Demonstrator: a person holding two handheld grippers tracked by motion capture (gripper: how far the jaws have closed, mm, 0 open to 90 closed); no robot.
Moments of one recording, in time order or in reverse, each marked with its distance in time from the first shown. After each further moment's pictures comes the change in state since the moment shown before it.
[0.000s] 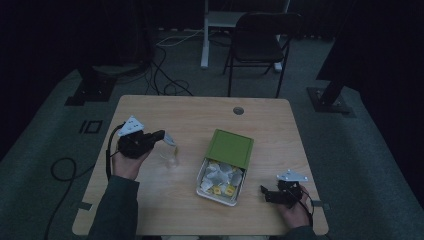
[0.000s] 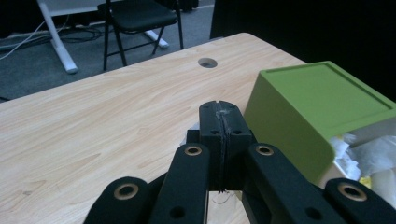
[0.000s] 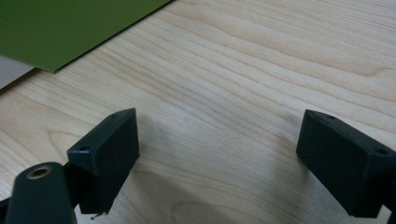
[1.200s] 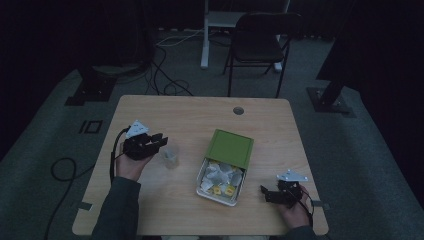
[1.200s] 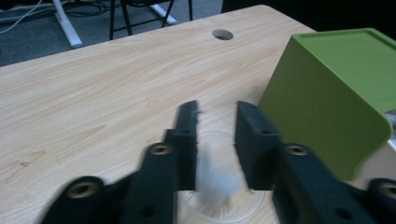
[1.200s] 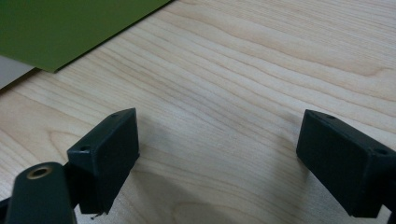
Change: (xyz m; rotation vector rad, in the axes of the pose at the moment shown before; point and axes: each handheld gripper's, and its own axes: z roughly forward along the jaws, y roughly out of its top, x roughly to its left) left arm 0.010 -0.023 0.024 0.074 0.028 -0.031; right arm 0.000 0.000 0.000 0.000 0.000 0.002
